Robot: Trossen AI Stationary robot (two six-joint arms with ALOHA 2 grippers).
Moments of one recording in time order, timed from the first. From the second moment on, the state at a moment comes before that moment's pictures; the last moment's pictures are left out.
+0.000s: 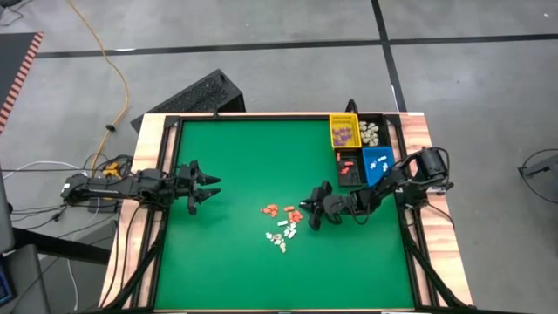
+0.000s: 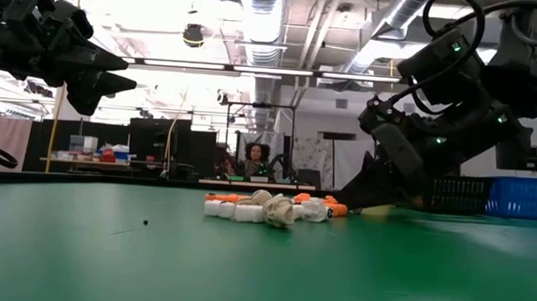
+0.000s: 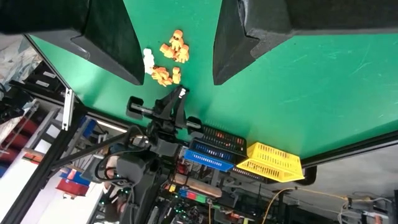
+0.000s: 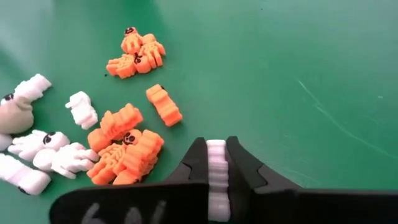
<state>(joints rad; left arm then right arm) -0.04 0.06 0.01 0.06 -0.16 -0.31 0.17 1.86 0.46 0.73 0.37 0.48</state>
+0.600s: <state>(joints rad) -0.04 0.06 0.01 0.06 -0.16 -0.31 0.17 1.66 0.47 0.78 0.42 0.47</state>
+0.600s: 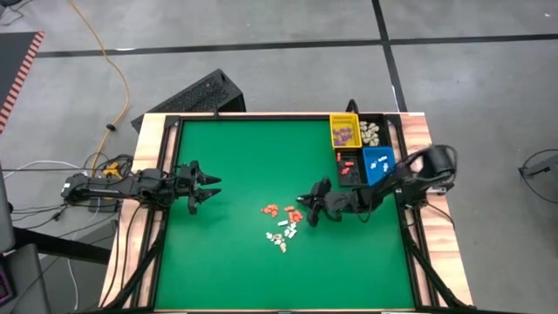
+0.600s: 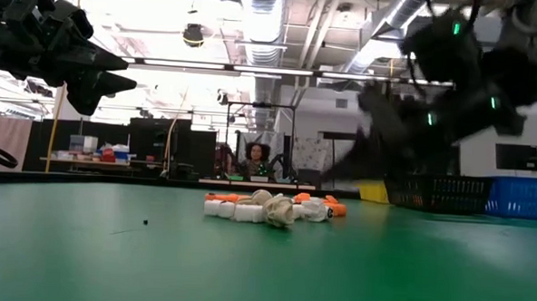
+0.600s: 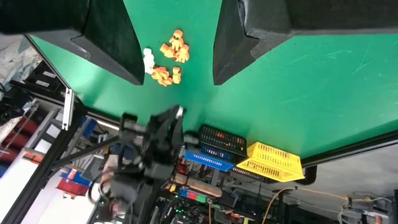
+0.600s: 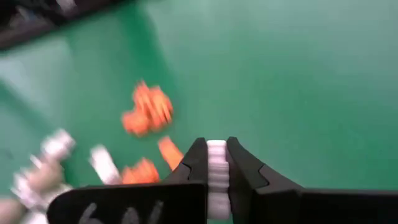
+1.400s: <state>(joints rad) -0.04 0.06 0.01 0.06 -0.16 -0.31 0.09 0.99 0.47 0.13 0.79 0.50</state>
